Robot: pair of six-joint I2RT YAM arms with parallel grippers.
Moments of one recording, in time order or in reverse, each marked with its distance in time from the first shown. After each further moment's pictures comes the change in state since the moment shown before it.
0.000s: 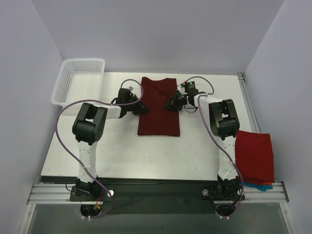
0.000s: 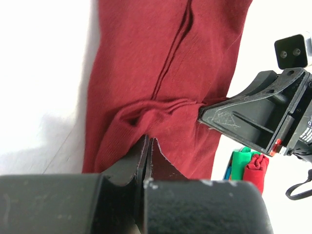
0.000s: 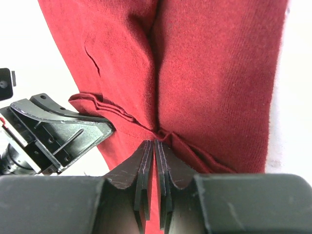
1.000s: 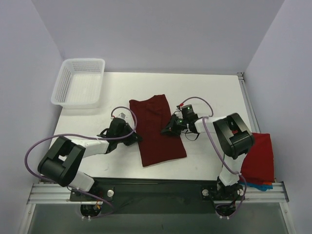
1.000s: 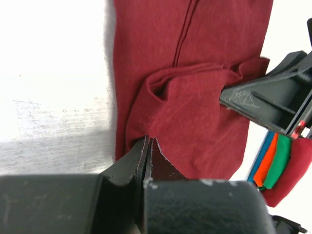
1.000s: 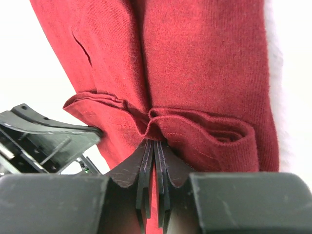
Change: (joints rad) left arm -0.175 -0.673 -0.780 0.044 -0.245 -0.044; right arm 0.169 -0.406 -0.703 0.319 0.042 0.048
